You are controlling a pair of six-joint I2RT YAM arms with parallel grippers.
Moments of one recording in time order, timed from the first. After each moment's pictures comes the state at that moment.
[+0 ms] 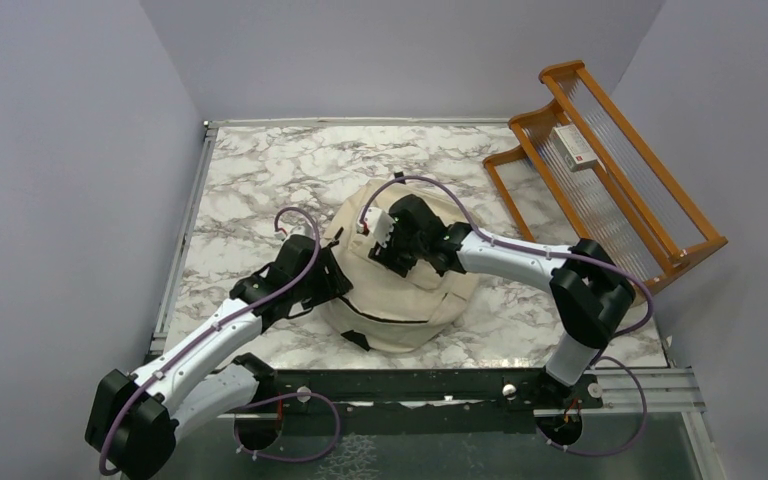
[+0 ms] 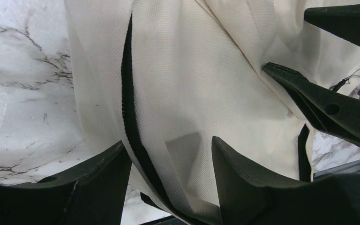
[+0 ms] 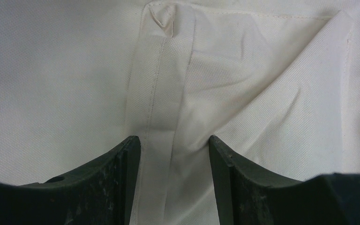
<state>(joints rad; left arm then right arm) -0.57 0.92 0.56 -0.47 -0.01 -0.88 0.85 1.73 1.14 -0.20 -0.06 -0.40</state>
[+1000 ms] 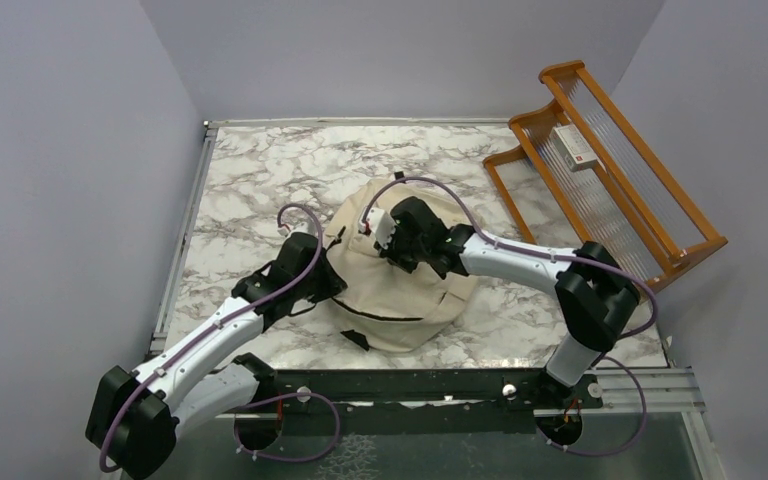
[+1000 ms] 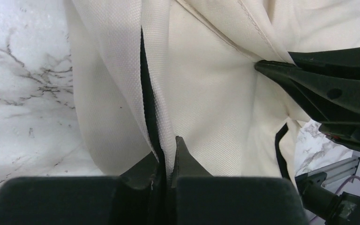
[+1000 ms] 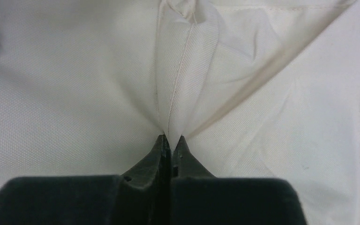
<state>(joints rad) -0.58 0.94 0.56 -0.40 -0.01 -0.86 0.86 1.71 1.13 -0.22 -0.09 -0.35</state>
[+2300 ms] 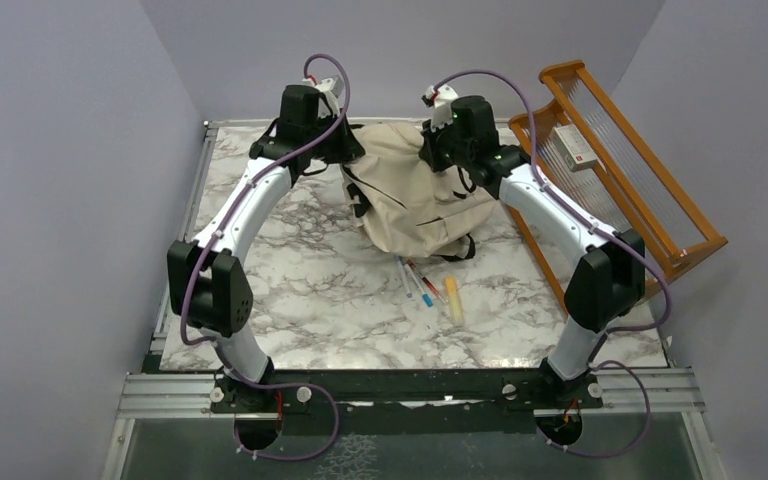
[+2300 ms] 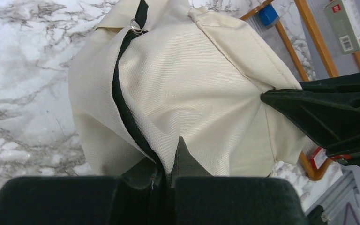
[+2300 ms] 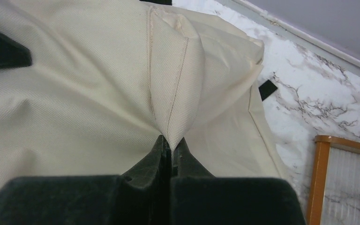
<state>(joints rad) -0.30 1.68 1.59 -0.43 0.33 -0.40 0.51 1.74 1.60 -0.31 -0.05 -0.03</state>
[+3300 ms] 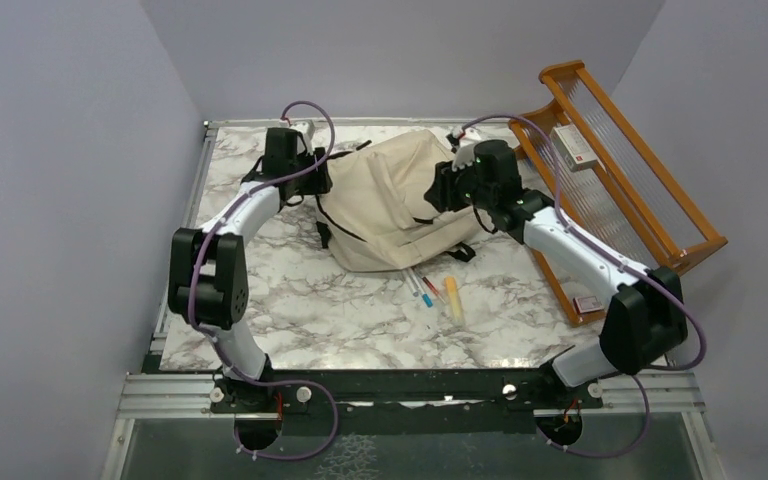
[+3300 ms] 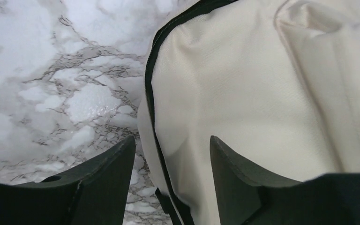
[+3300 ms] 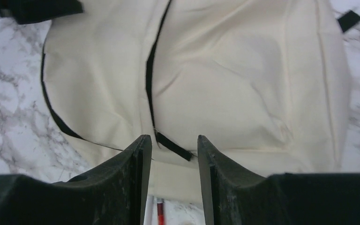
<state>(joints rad) -0.15 1.80 1.29 -0.20 0.18 -0.19 0.49 1.53 1.20 -0.16 -0.22 0.11</state>
